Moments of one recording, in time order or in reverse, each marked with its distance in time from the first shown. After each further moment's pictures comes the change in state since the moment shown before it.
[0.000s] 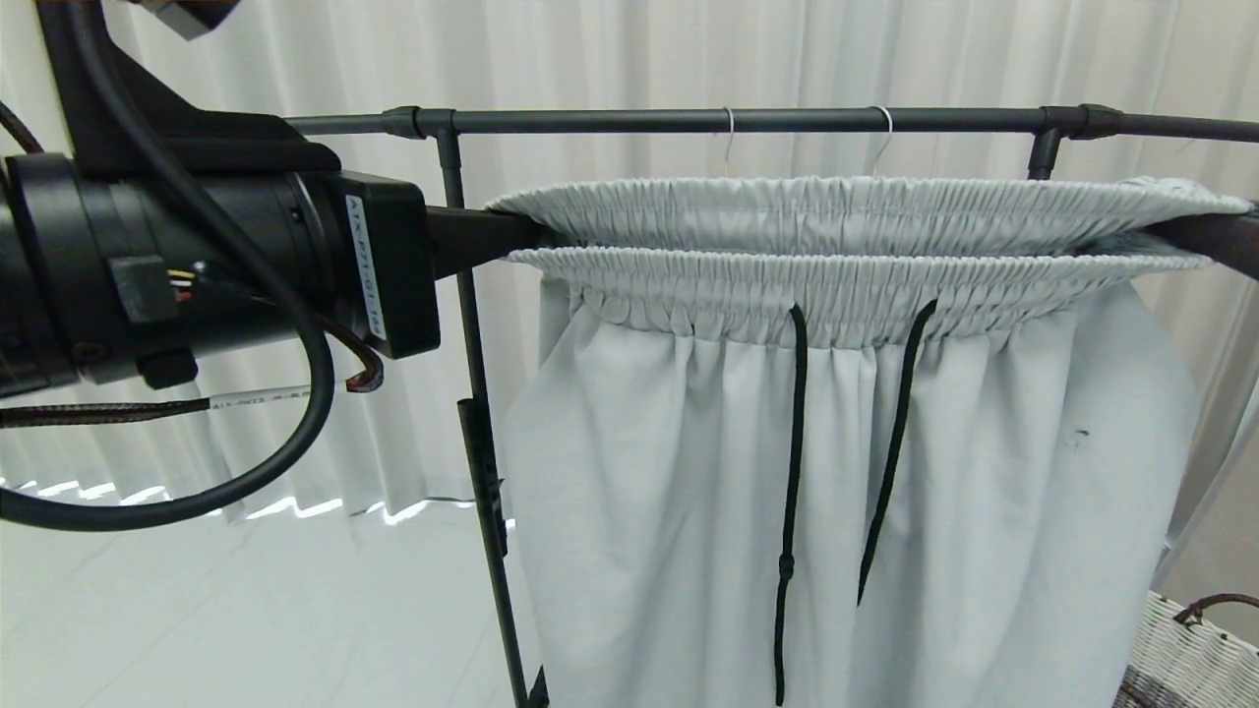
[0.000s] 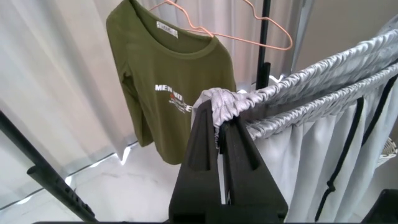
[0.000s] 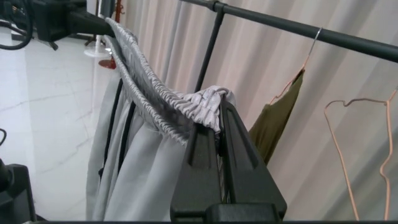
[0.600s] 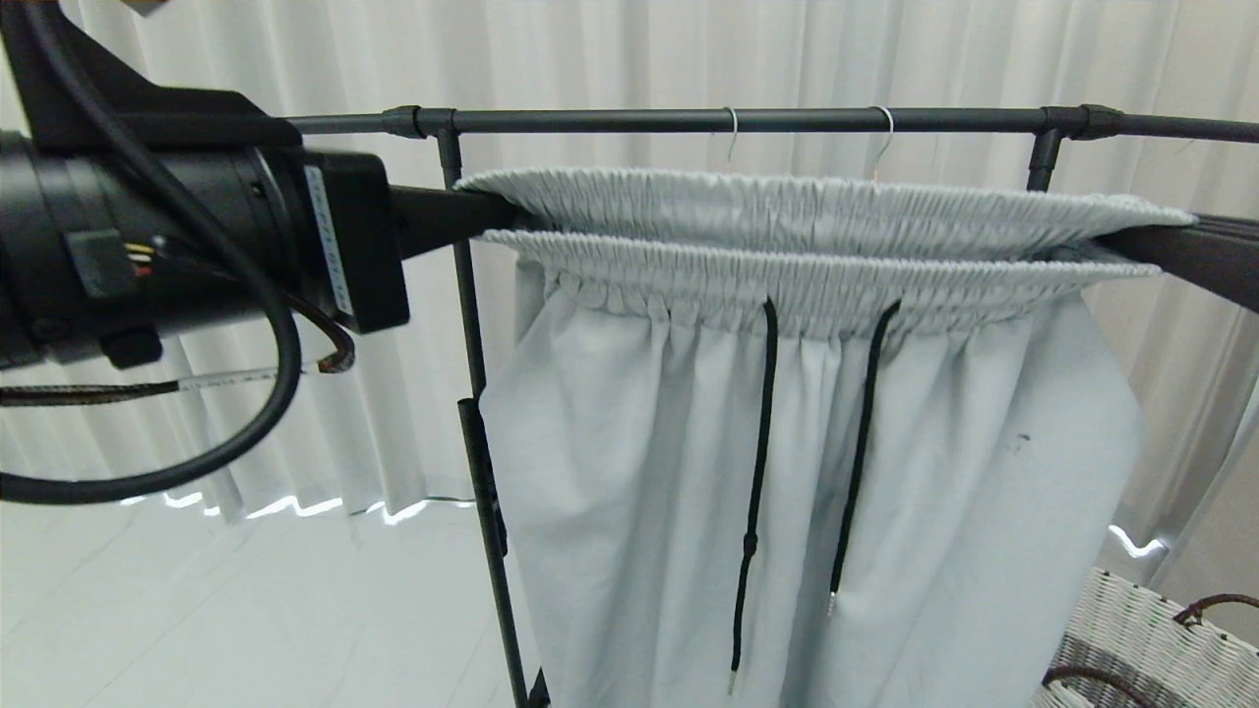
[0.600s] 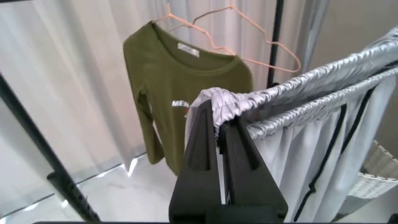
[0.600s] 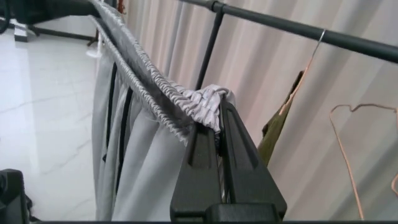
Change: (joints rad) left arm 0.026 -0.014 -0.005 0.002 -0.010 -0.003; right arm 0.009 0.042 0.001 -0.009 0.003 0.000
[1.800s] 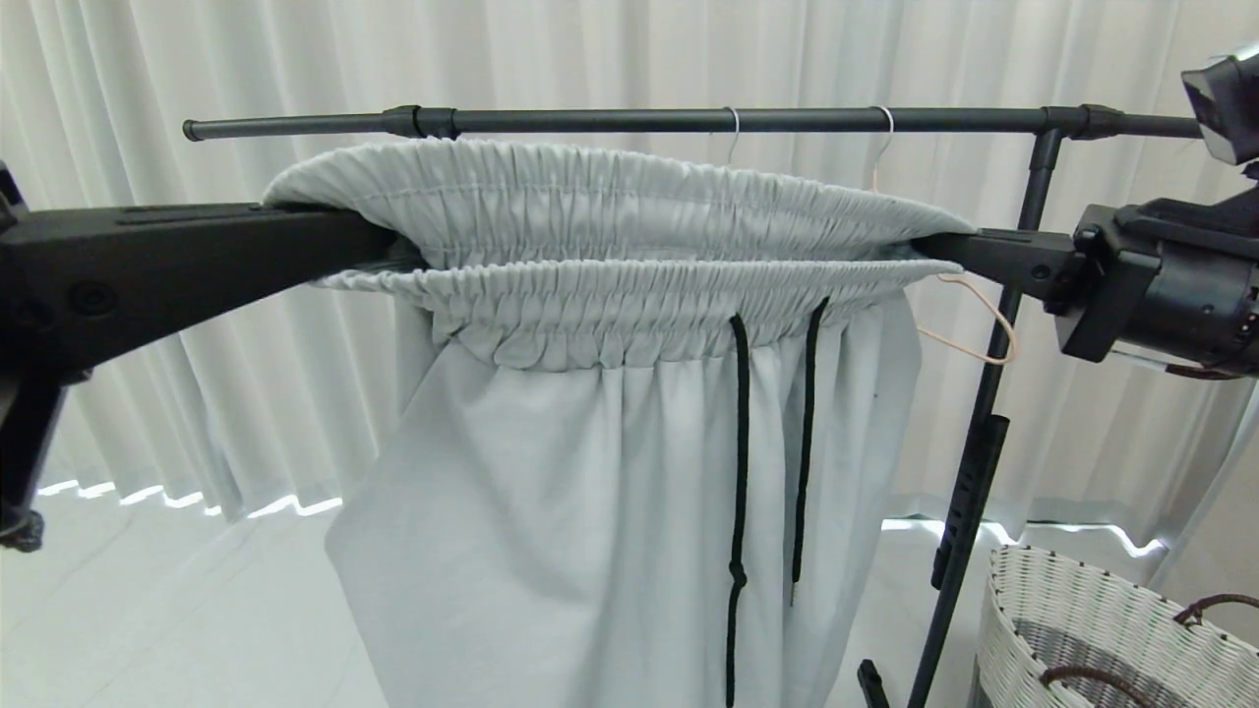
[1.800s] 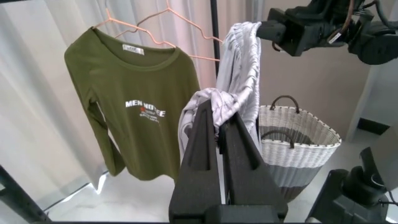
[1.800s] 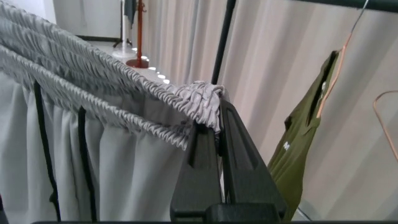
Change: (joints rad) left arm -0.180 -0.244 0.159 -0.021 0.007 0.003; right arm 0.014 0.297 -0.082 -0.189 0.057 0.104
